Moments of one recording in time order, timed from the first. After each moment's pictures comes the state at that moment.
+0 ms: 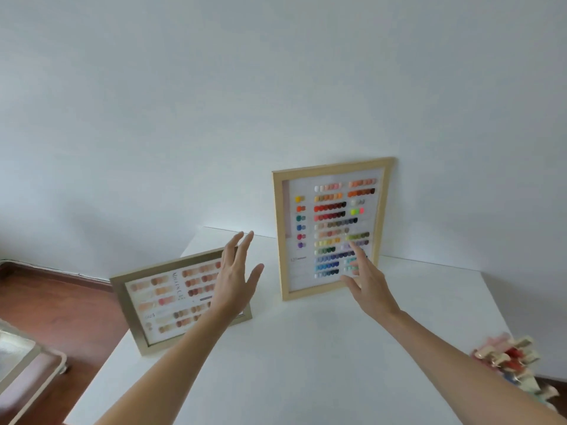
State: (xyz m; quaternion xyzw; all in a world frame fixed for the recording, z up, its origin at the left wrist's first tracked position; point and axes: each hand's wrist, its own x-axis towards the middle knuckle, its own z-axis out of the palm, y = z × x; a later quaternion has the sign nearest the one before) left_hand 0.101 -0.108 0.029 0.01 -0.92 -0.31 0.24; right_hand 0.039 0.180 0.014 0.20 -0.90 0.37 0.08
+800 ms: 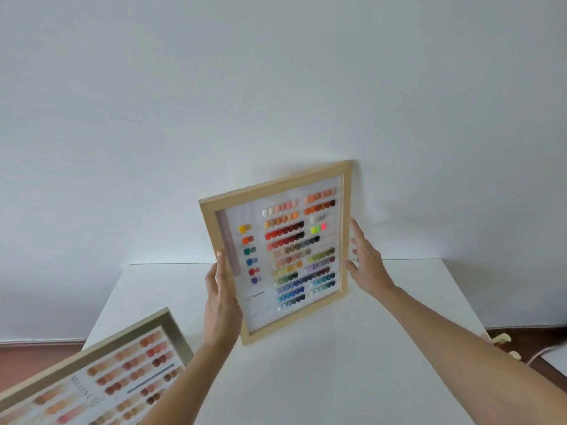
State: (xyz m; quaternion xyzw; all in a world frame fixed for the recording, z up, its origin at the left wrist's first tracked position) left_hand -0.028 -0.060 -0.029 0.01 -0.92 -0.35 0.19; right_hand -0.100 0.238 0.006 0.05 -0.93 0.35 0.08
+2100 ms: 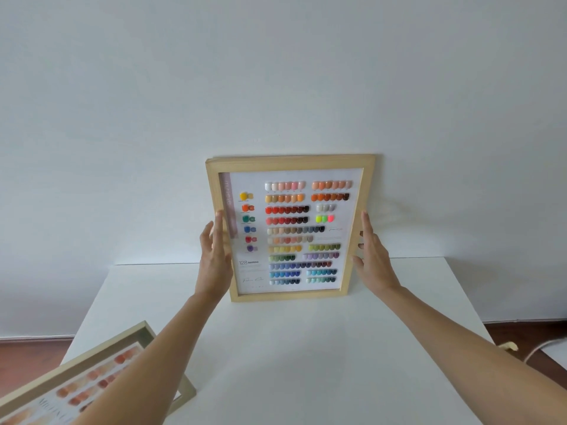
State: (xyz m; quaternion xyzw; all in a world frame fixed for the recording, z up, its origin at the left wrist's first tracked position) left_hand -0.123 -0.062 -0.009 -0.03 -0.91 -0.37 0.17; right_hand -0.128 0.263 -0.014 0.02 -0.93 0.35 0.12
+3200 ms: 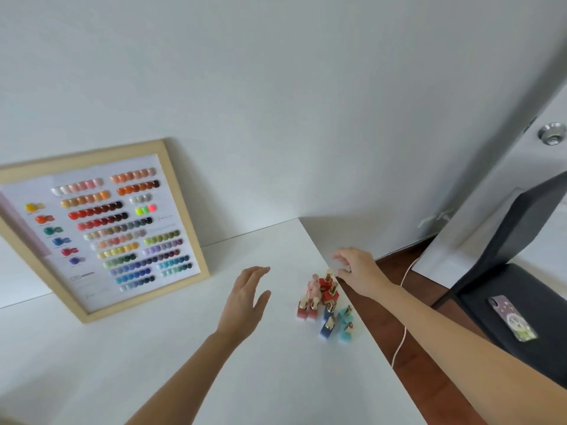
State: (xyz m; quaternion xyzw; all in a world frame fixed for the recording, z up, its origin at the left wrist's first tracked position) left_hand 0.023 0.260 -0.048 -0.28 -0.88 -0.38 0.00; right_hand 0.068 0.538 0.001 -0.09 -0.96 0.27 0.01
